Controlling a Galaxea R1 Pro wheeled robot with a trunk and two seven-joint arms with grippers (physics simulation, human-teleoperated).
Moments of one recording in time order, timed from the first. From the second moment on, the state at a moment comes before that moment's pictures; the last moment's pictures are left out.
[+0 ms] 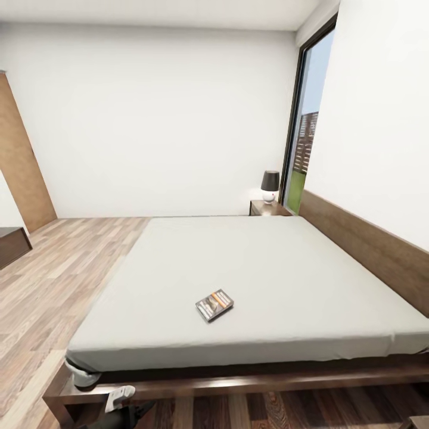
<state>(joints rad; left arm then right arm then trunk) -0.48 0.17 0.47 -0.06 -0.08 -0.03 -0.83 -0.39 -0.13 -0.05 0.08 0.06 0.02 0.57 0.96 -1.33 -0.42</state>
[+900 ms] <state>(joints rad) -0.48 0.14 0.46 -0.06 -0.12 -0.03 -0.65 -0.39 -0.14 -0.17 -0.16 -0.10 0.02 0.57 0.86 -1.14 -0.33</state>
